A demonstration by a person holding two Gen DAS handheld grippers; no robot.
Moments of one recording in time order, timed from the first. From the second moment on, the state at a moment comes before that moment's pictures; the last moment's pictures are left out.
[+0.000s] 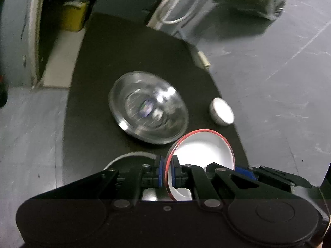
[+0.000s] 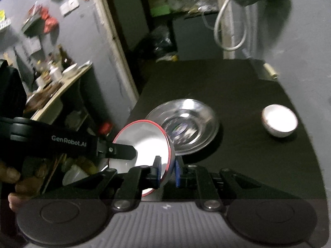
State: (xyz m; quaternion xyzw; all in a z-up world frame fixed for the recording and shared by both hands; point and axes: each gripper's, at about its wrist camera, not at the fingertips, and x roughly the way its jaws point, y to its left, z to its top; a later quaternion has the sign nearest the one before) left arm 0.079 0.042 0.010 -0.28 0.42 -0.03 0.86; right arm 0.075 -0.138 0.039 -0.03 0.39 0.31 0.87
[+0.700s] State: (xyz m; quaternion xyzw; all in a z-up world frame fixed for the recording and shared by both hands) left arm 0.075 0.062 -0.024 -0.28 0.51 0.01 0.81; right arm 0.085 -0.093 0.005 -0.11 0.46 0.35 0.81
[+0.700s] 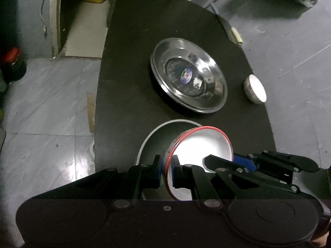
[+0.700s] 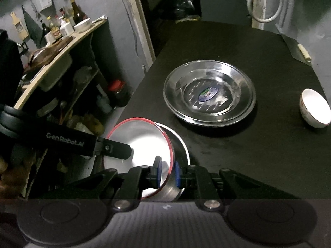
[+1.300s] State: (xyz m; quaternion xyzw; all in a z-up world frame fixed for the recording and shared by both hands) left arm 0.074 0.063 -0.028 -0.28 0.53 0.03 0.80; right arm 0.090 -0.092 0.000 -0.12 0.48 0.35 0.80
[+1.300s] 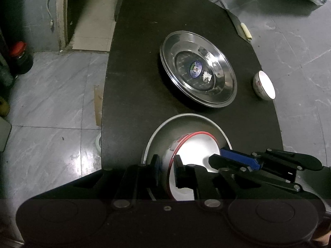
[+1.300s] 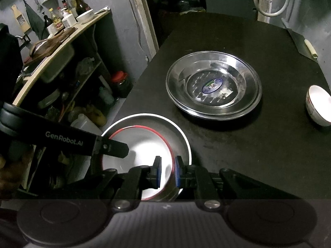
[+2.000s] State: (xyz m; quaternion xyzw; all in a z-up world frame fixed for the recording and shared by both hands) left arm 0.073 0.059 -0.011 -0.25 0.50 0.04 0.83; right arm 0.091 -0.101 0.004 -0.09 0.46 0.37 0.80
